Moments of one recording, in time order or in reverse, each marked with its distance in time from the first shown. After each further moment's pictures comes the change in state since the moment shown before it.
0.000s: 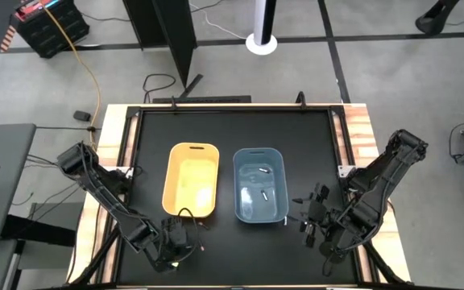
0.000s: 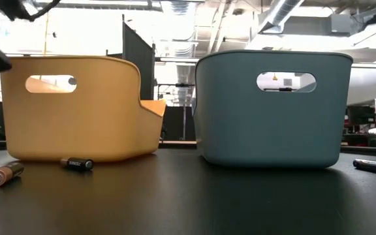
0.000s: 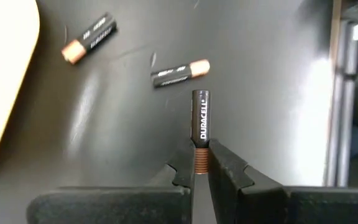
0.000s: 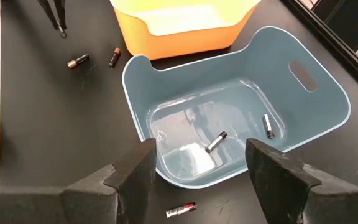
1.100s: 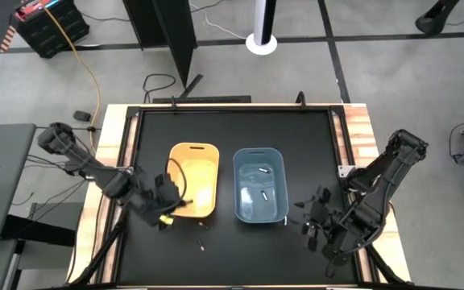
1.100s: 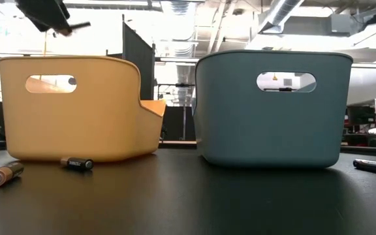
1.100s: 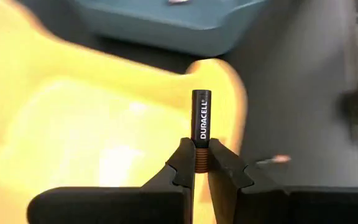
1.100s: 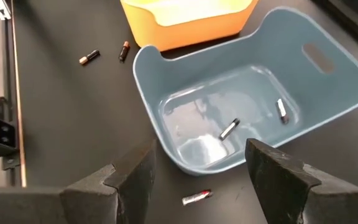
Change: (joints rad) left arm 0.252 -0.449 0.002 -0.308 -0.172 0.282; right arm 0.026 0.000 0.000 -0.002 -0.046 0.096
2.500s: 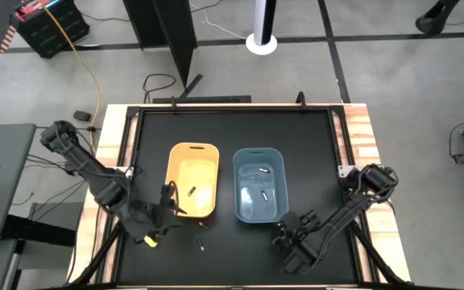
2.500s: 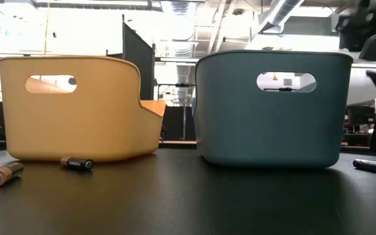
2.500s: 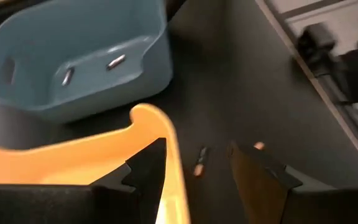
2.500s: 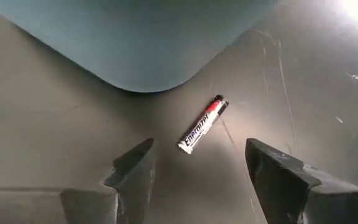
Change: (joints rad) left arm -0.161 0.010 0.000 0.184 -0.040 0.468; right arm -0.108 0.522 -0.017 -0.003 -0.325 0.644
